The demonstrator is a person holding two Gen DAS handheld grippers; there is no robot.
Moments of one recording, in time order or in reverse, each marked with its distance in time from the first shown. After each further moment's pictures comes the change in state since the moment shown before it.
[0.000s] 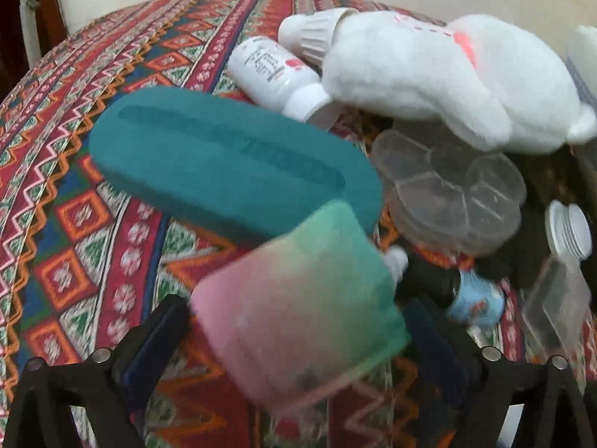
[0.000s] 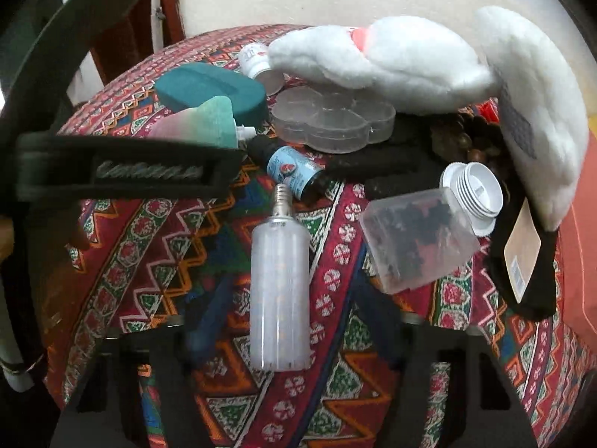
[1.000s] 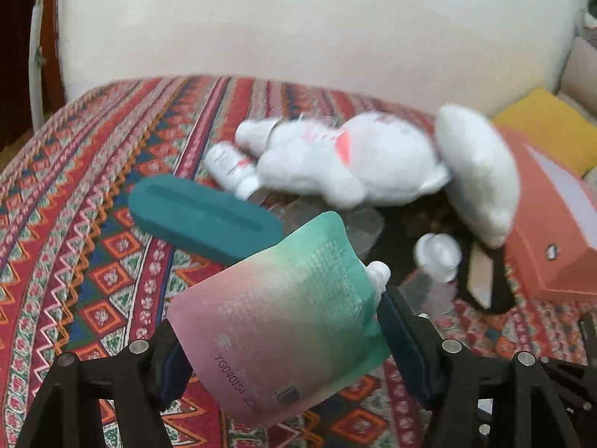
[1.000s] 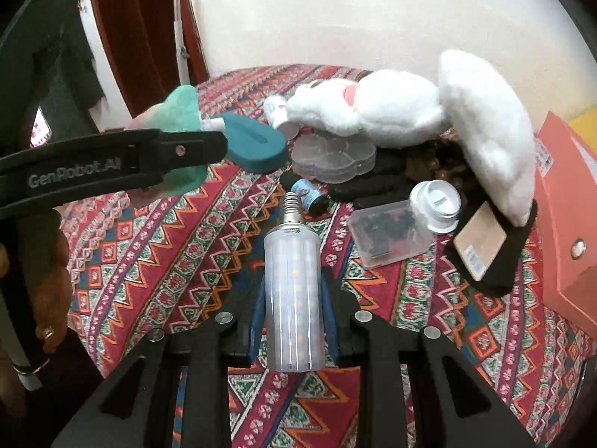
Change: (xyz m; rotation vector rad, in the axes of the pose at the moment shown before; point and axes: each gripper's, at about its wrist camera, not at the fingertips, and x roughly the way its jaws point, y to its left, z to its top) left arm -0.130 -0.006 -0.013 0.029 -0.218 -0.159; right arm -0.096 -0.013 -0.024 0.045 -0.119 0.103
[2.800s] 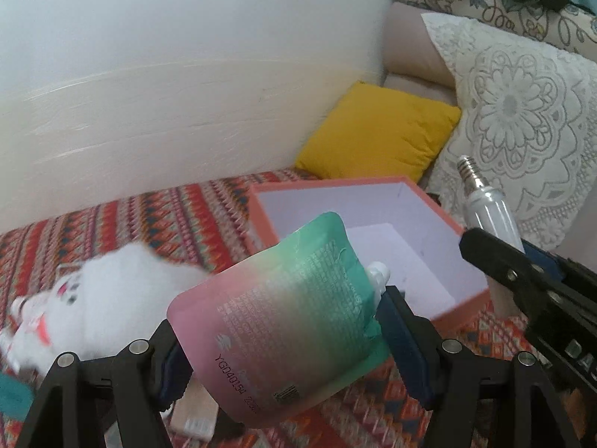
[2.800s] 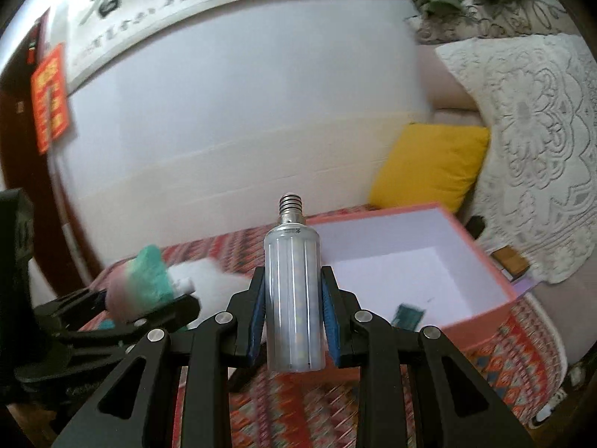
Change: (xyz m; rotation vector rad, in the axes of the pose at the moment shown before) left arm -0.008 -0.327 0.079 0.349 -0.095 -0.273; right arm -0.260 -0.261 0.004 0.415 -0.495 -0.372
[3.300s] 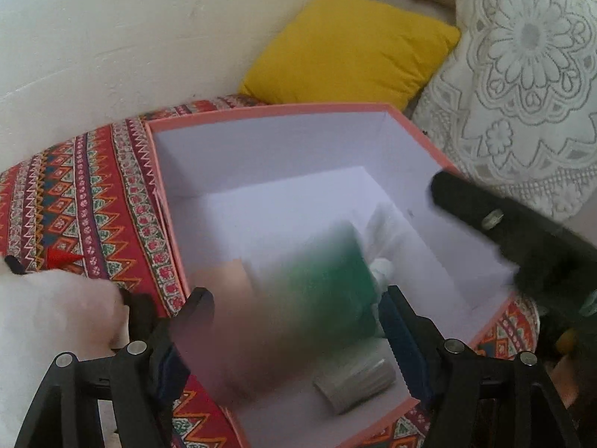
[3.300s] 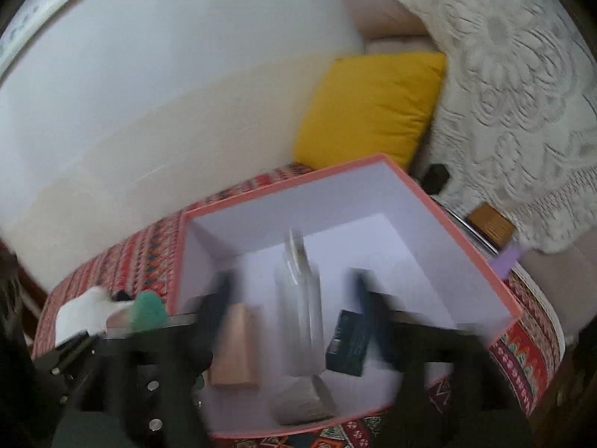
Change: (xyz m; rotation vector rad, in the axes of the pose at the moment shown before) left arm 0.154 -0.026 0.011 0.014 0.235 -0.126; right arm 0.138 -0.092 0.018 0.185 0.167 -0.179
